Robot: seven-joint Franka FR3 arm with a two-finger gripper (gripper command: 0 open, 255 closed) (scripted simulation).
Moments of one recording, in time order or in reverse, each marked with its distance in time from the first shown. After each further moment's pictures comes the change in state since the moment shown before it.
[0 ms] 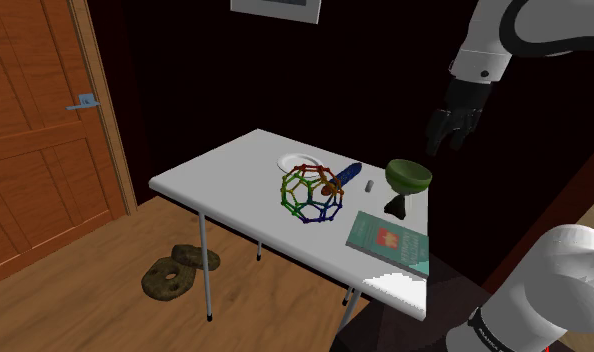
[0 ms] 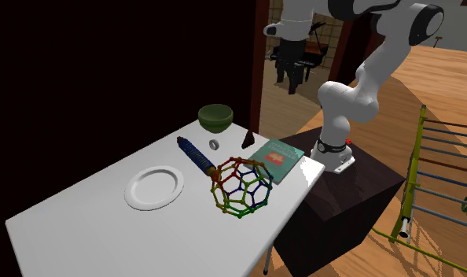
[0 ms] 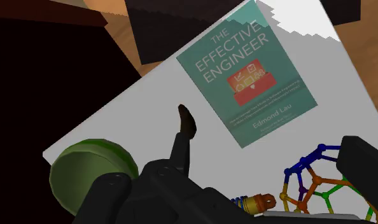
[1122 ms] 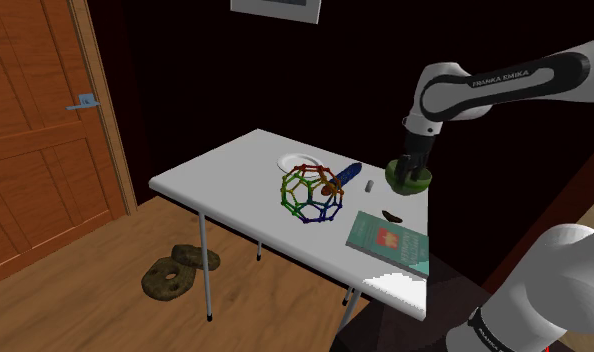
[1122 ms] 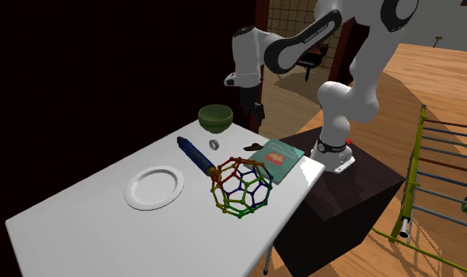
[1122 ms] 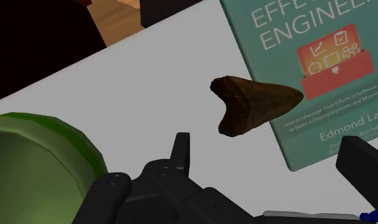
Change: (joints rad) arm 0.023 0.399 -0.263 -0.099 -0.039 0.404 -0.364
